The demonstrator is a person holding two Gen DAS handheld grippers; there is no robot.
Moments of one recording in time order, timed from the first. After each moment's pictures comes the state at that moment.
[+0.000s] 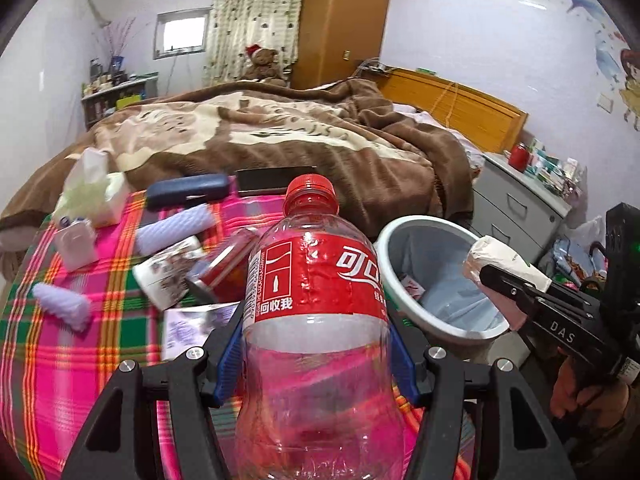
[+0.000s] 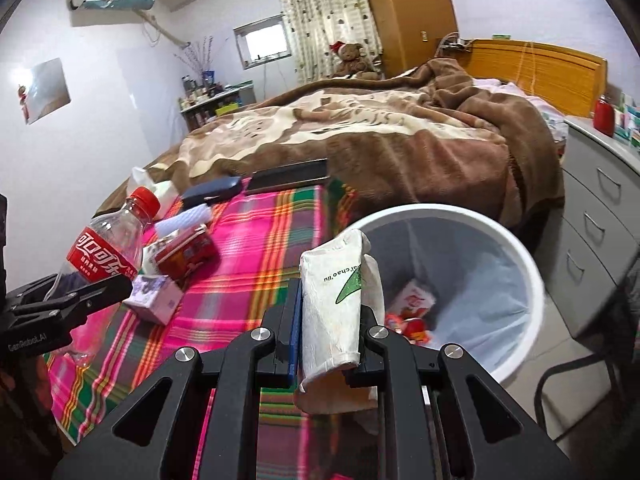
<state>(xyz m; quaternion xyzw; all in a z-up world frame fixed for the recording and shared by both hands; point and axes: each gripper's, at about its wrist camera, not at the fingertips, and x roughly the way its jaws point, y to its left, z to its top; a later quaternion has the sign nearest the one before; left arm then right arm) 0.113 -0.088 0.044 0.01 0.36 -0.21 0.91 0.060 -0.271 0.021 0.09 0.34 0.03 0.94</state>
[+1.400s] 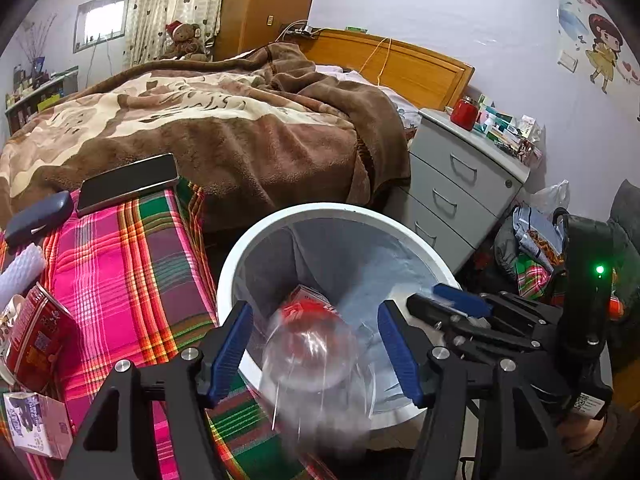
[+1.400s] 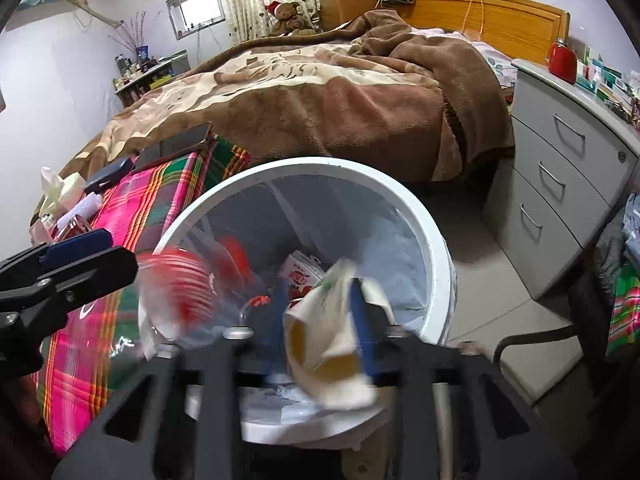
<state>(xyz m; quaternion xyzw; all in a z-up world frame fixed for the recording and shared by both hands) 0.168 -0.252 0.008 0.04 0.40 -0.32 0.86 0.082 -0.356 -0.016 0.10 0.41 -0.05 0.91</state>
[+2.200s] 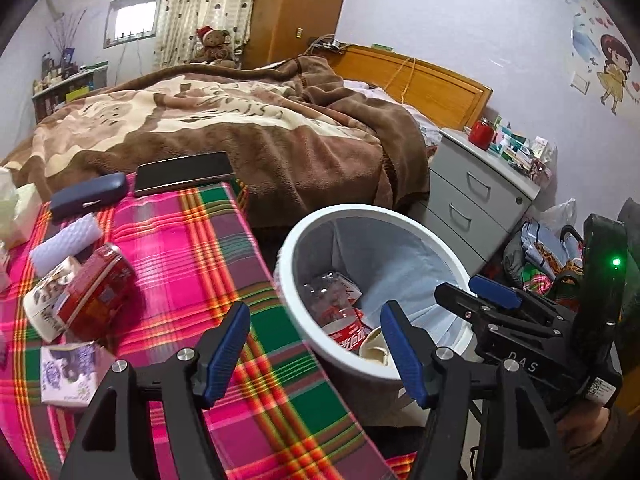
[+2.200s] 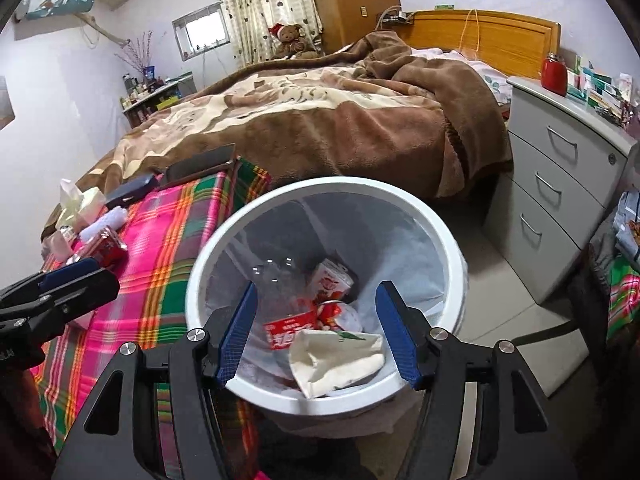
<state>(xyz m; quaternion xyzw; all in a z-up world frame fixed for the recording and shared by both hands) 0.141 -0.184 0.024 0.01 0.39 -0.28 0.88 0.066 -0.327 0.004 0.10 0.37 -0.05 0.92</state>
